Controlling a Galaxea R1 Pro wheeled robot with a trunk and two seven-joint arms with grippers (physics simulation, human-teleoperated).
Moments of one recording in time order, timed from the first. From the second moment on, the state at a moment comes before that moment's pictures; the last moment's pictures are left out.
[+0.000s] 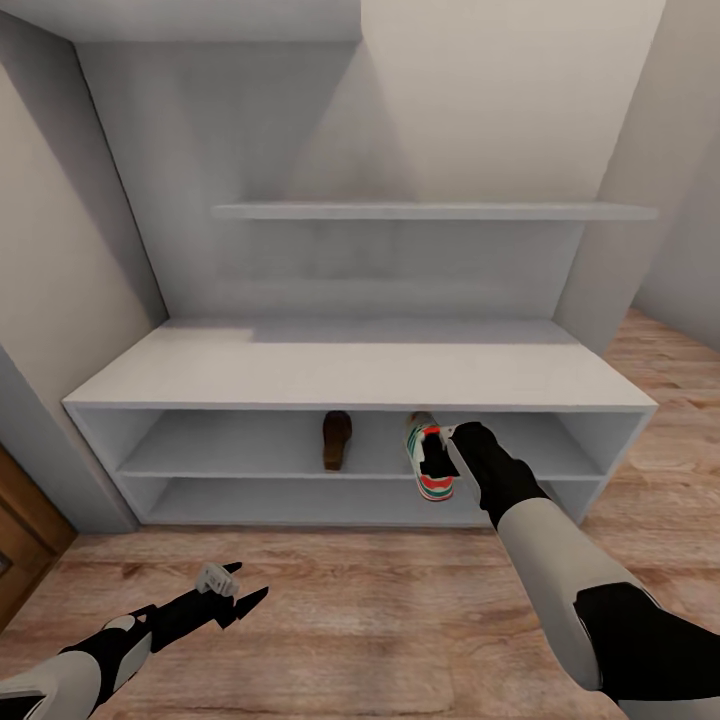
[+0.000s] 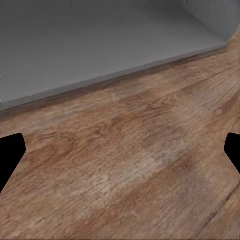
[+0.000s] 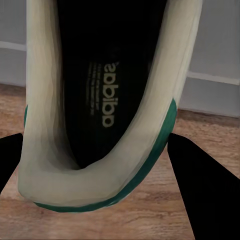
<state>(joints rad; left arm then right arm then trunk) -0.71 0.22 0.03 -0.03 -0.01 -0.48 -0.88 -1.00 0.07 0.13 -0.63 0.01 0.90 -0.05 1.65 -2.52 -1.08</state>
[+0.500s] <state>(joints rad) -0.71 0.22 0.03 -0.03 -0.01 -0.48 -0.88 -1.00 0.07 0.13 -0.63 0.01 0.90 -0.05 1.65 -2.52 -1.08</state>
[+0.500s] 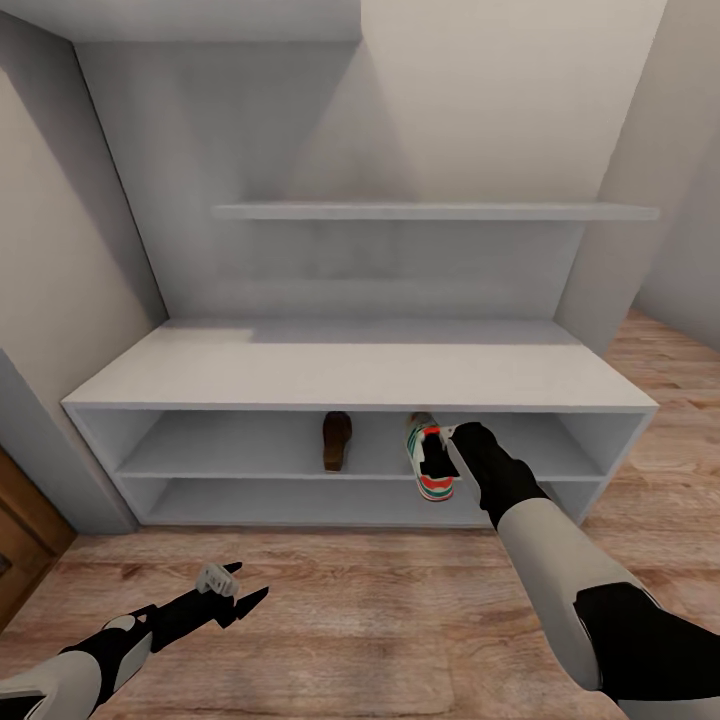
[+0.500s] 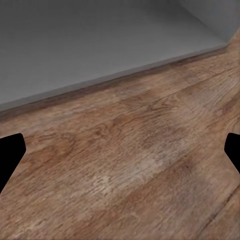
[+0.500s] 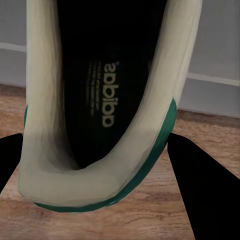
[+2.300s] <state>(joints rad) -0.71 0.22 0.03 -0.03 -0.01 -0.48 -0.88 -1.00 0.07 0.12 -0.56 0.01 0.85 -0.05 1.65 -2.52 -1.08</state>
